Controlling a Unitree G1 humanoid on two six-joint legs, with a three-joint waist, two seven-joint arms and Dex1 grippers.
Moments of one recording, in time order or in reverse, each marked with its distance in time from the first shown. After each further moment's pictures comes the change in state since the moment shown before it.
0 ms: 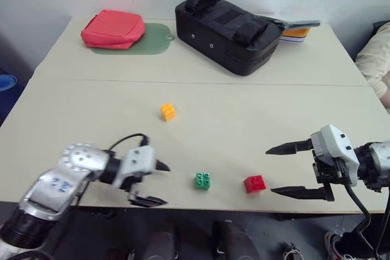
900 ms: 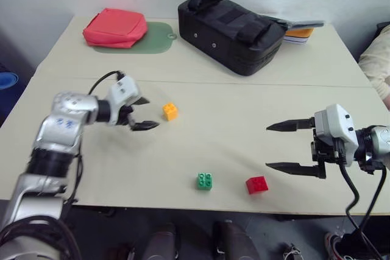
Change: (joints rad) left arm -0.657 -0.281 -0.153 0.609 0.252 0.021 0.259; right arm -0.188 0.080 0.060 0.050 -0.062 -0.046 -0.092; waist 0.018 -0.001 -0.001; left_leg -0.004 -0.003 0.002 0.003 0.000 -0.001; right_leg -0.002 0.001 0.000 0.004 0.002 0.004
